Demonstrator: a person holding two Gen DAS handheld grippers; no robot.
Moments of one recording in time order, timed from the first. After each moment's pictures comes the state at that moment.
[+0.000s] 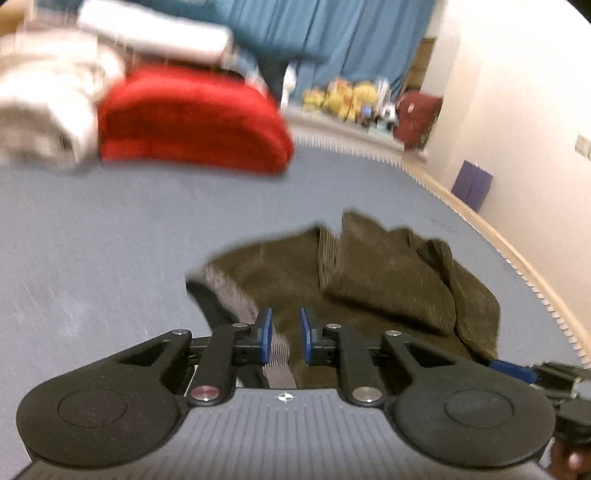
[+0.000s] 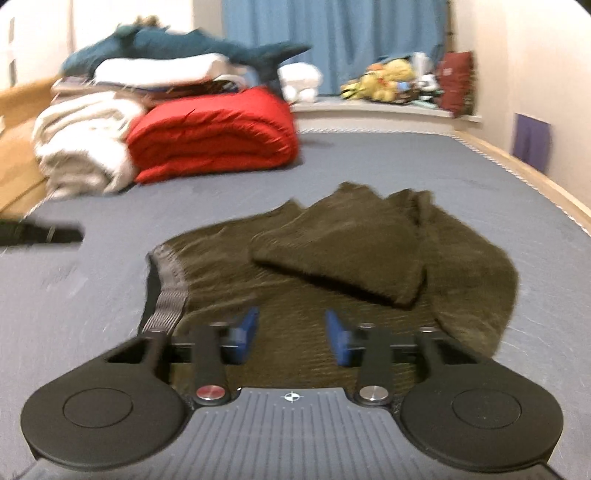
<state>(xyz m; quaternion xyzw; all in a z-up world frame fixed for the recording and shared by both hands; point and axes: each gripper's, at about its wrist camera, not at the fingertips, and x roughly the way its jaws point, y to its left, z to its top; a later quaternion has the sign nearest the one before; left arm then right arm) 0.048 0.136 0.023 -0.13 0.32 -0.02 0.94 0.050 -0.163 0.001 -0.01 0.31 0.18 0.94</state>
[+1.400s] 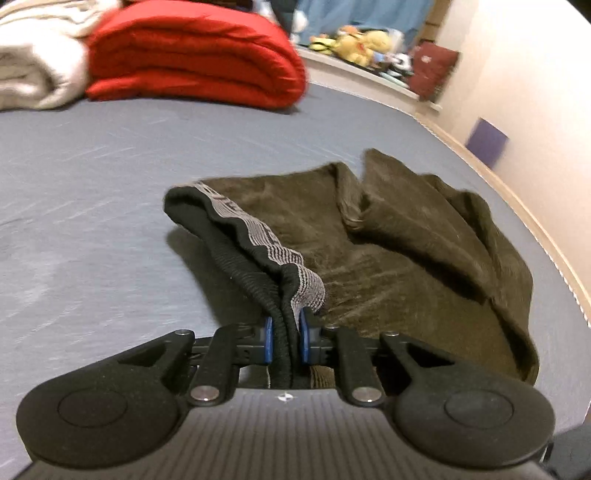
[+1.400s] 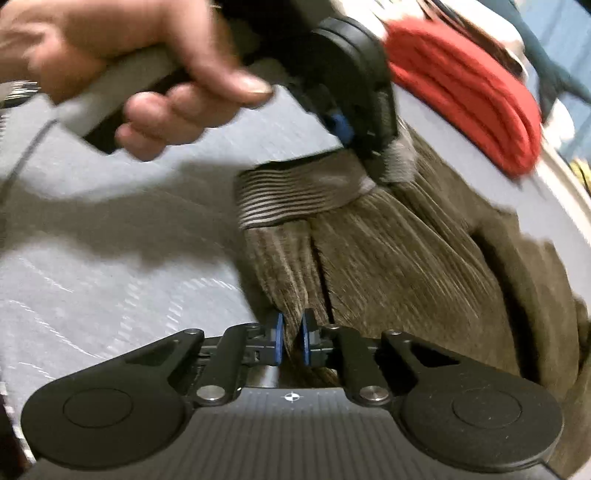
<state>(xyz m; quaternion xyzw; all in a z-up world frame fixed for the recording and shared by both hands) 0.092 0.167 -0.045 -0.13 0.39 -0.01 0.91 -0.008 -0.039 -0.062 -0.33 0.29 0.46 0.77</state>
